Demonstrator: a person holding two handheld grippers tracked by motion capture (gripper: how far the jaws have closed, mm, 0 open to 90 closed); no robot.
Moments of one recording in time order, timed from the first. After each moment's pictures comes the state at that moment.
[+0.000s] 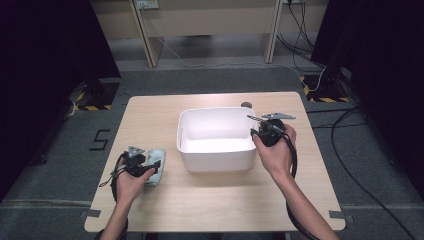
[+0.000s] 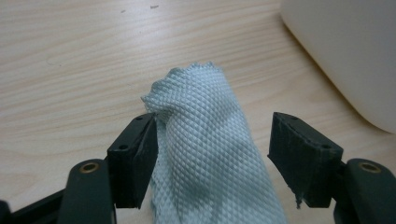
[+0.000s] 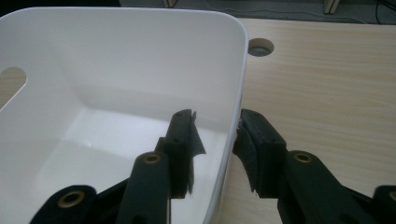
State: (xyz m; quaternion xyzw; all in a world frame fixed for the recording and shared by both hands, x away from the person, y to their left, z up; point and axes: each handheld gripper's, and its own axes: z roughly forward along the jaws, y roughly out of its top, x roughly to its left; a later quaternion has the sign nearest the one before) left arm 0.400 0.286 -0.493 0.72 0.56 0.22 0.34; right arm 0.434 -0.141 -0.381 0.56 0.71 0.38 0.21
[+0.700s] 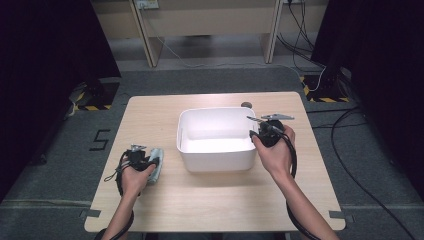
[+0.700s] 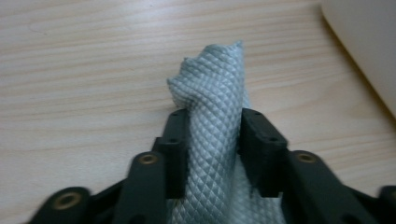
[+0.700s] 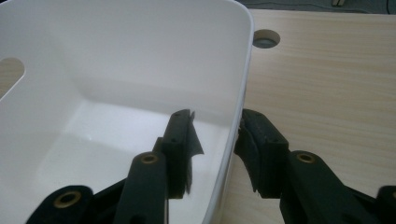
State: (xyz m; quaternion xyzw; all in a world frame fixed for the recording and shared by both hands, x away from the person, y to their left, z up) left arm 0.418 0.287 -0.511 0.69 0.60 0.19 0.34; right arm 0.437 -0.141 -0.388 0.56 0.72 0.37 0.19
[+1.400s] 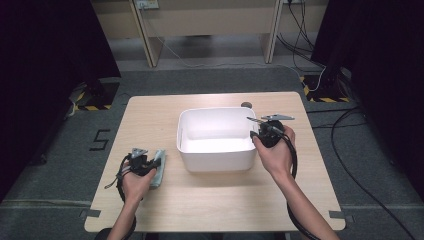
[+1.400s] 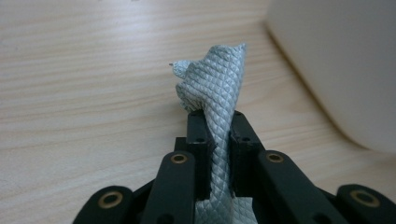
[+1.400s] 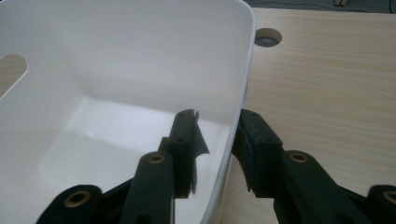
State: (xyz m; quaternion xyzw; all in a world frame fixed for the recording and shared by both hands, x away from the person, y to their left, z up) left arm 0.391 0.275 -0.501 0.69 0.57 0.20 0.40; right arm 0.436 -0.142 -0.389 0.55 0.72 0.37 0.19
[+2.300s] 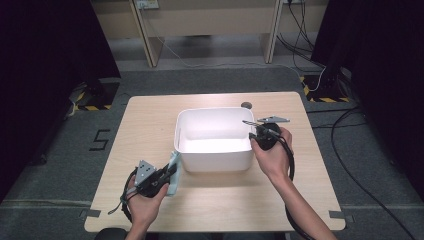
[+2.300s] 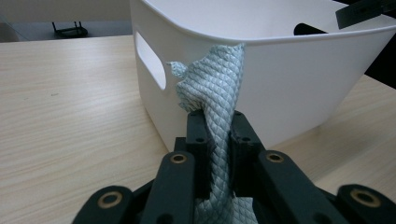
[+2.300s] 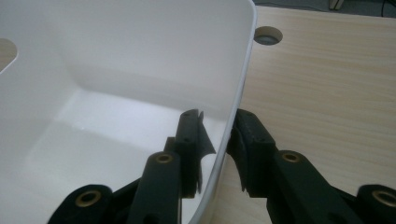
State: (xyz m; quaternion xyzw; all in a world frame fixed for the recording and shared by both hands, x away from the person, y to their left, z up) left arm 0.320 0.219 -0.454 0.68 0.46 0.24 0.51; right arm 0.431 -0.133 -0.391 0.55 0.73 0.36 0.21
